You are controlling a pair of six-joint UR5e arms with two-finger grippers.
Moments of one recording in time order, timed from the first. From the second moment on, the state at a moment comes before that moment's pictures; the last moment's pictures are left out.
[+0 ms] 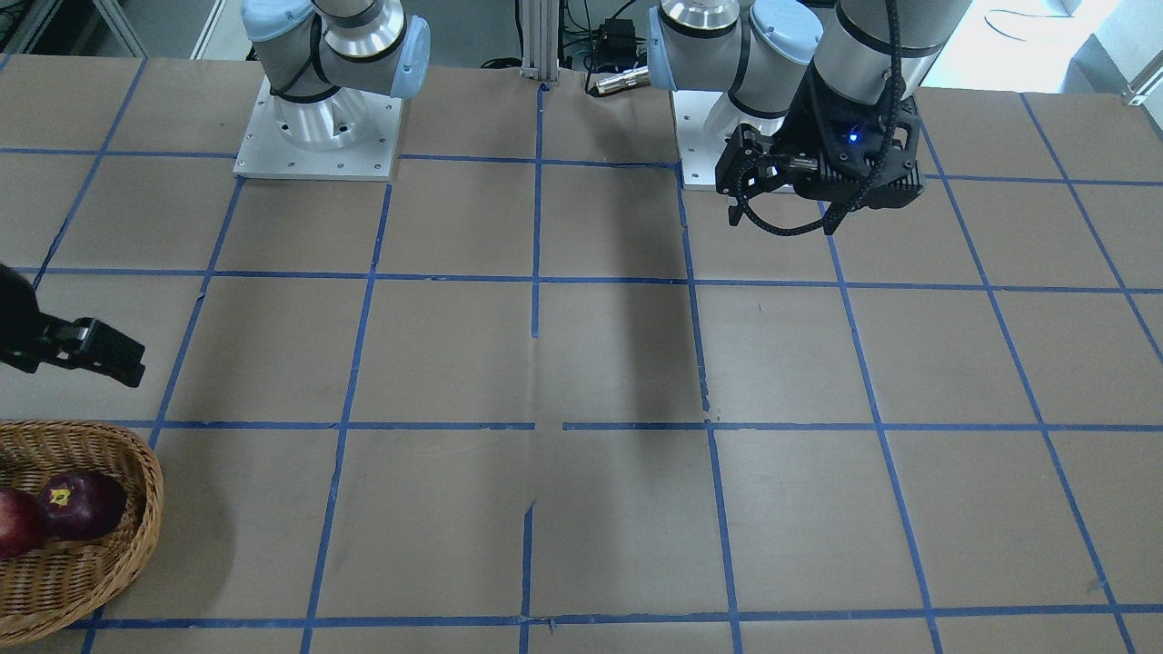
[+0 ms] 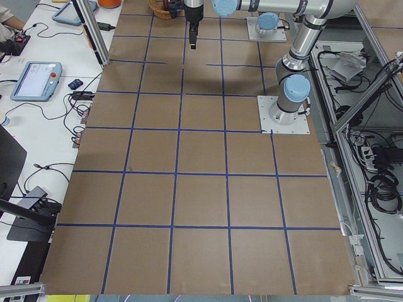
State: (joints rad) left arm -1.57 -1.54 -1.57 -1.60 1.55 0.08; right arm 1.37 -1.29 1.30 -1.51 -1.59 -0.05
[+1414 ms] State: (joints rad) left arm -1.57 -1.54 -1.57 -1.61 1.55 0.08; right arm 1.59 -1.53 1.56 -1.51 -1.58 0.08
